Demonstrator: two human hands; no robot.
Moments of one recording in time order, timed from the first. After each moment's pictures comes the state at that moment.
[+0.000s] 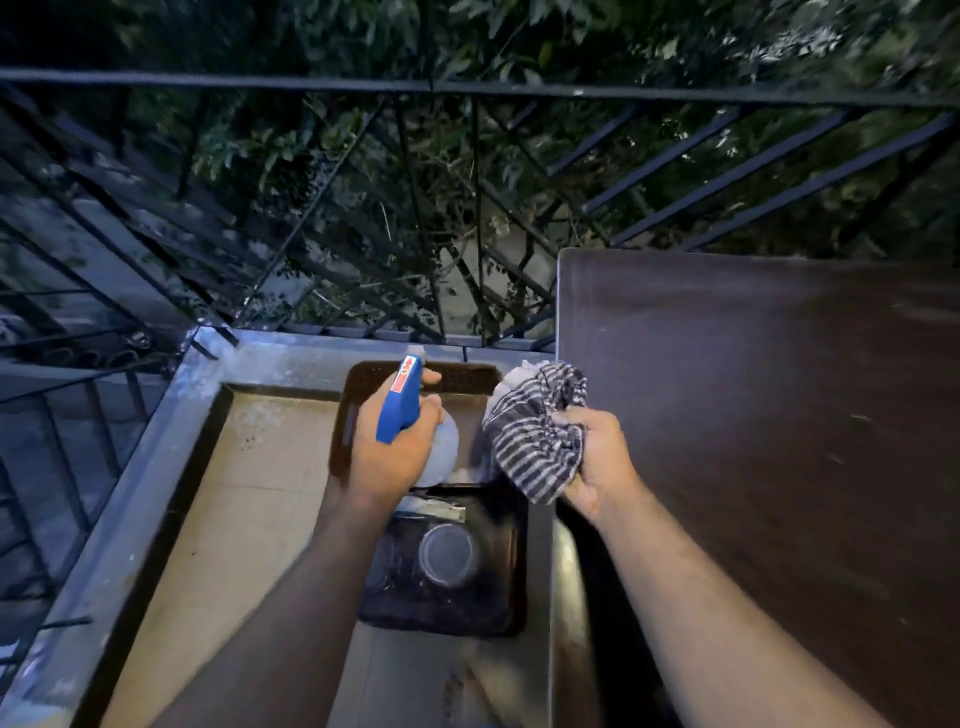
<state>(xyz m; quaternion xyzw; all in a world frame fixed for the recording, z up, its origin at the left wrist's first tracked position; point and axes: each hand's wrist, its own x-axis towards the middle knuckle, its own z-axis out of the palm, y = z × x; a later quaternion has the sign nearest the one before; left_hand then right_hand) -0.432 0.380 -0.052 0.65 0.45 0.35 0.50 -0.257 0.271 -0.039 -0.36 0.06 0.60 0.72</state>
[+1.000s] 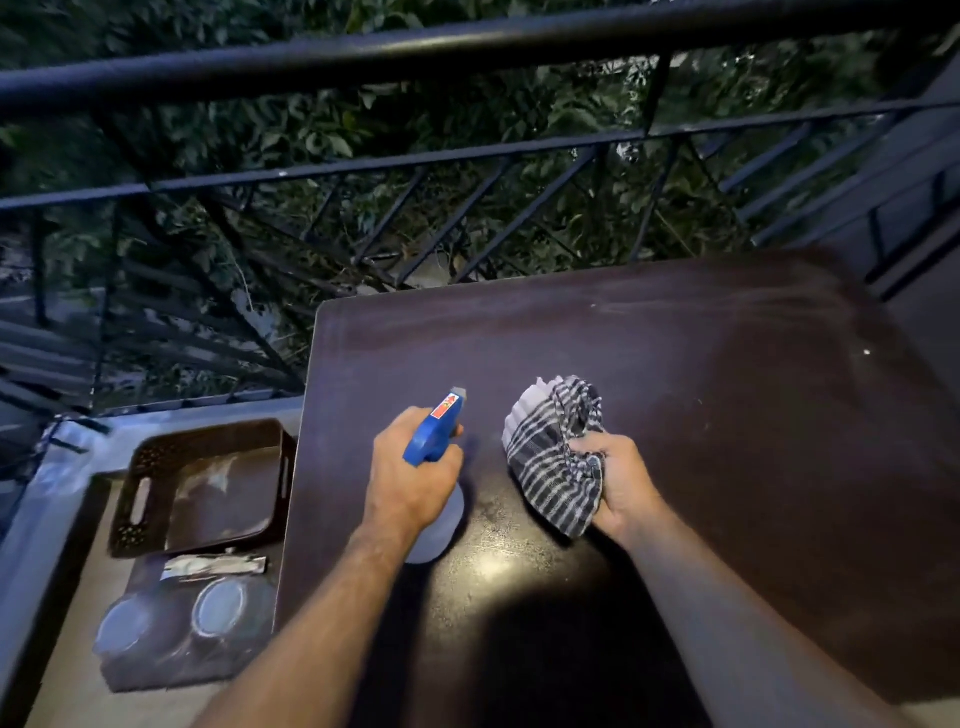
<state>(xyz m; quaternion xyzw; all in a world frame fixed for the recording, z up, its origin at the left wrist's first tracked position) -0.156 0.158 0.015 0.71 0.43 0.25 0.49 0.009 0.019 -0.003 -0.45 0.09 0.53 0.71</state>
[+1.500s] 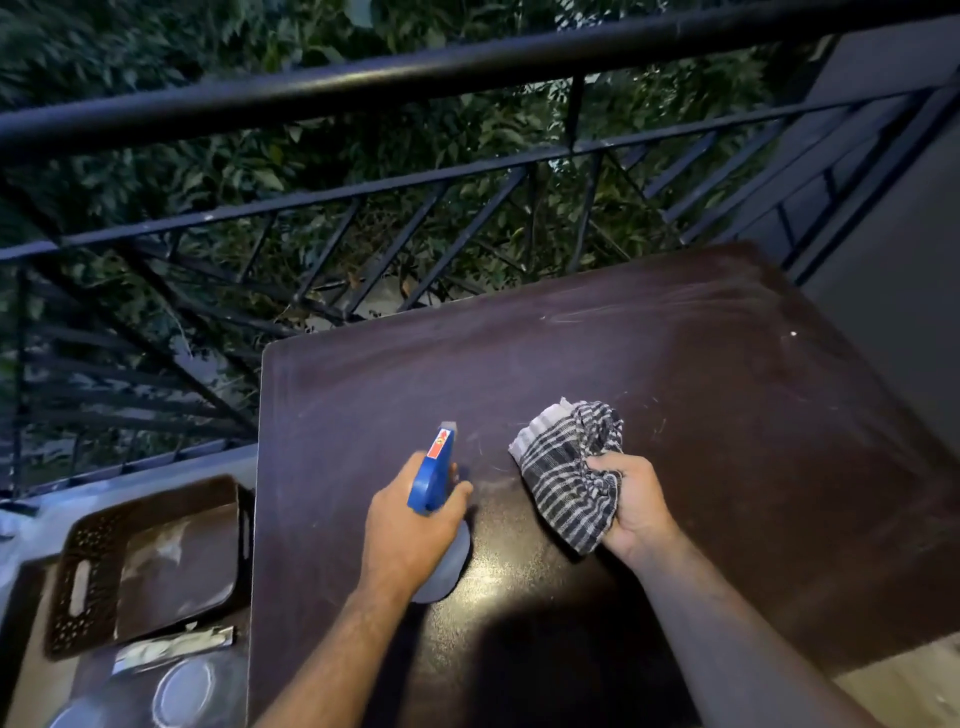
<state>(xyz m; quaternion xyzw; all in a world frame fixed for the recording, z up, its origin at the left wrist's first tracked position) -0.148 0.145 -0.015 0.78 0.40 0.17 0.45 0.023 -0.016 -0.015 -0.44 0.15 0.44 0.77</state>
